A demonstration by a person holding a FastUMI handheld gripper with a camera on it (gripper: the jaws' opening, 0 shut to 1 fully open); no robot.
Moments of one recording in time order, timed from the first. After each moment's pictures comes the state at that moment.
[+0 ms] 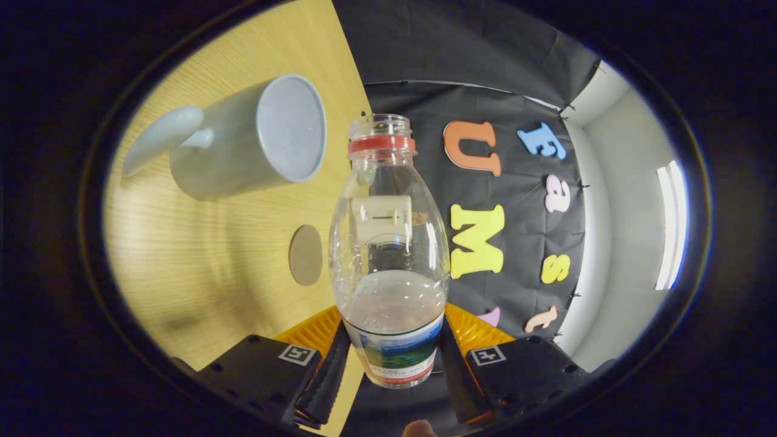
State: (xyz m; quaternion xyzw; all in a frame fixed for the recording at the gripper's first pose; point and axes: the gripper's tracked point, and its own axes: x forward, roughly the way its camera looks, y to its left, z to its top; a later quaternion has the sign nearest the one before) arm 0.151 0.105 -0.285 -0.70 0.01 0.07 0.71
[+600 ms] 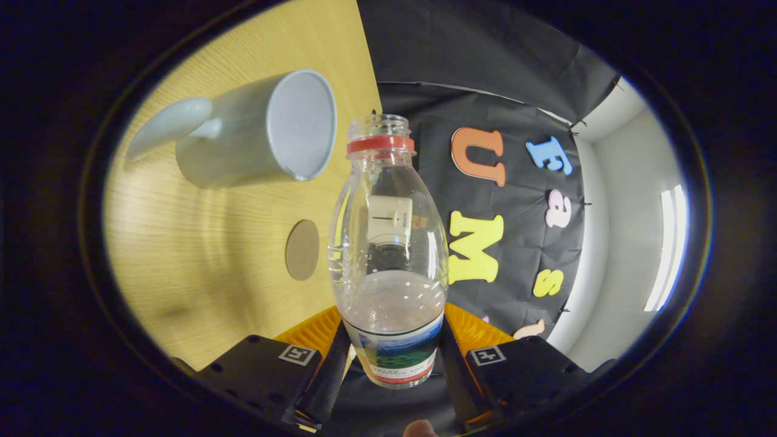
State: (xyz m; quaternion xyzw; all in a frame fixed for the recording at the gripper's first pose) arm 0.155 0.108 -0.281 -0.74 0.00 0.07 0.67
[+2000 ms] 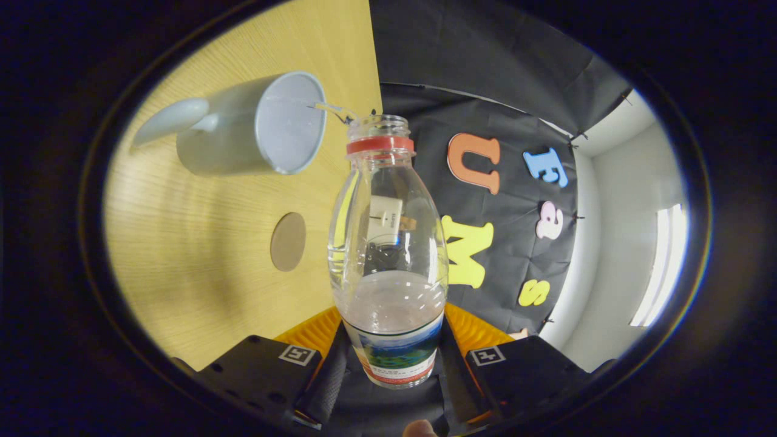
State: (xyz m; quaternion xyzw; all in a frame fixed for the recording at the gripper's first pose) arm 0.145 0.108 -0.259 -0.76 -0.02 0.06 0.65
